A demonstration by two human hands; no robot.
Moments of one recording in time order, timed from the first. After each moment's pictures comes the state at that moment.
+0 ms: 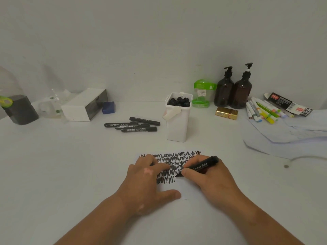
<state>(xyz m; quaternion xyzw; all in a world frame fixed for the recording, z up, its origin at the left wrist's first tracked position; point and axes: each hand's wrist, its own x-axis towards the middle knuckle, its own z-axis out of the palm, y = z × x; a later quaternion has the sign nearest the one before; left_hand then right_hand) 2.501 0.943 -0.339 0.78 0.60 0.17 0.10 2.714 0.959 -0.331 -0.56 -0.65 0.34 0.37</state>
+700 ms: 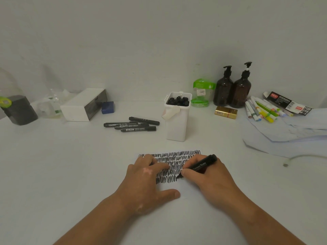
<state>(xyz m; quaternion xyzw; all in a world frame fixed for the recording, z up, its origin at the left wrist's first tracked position) 2.502 0.943 -0.339 0.78 0.60 0.17 0.11 2.713 0.958 -0.328 -0.57 -0.66 0.33 0.35</state>
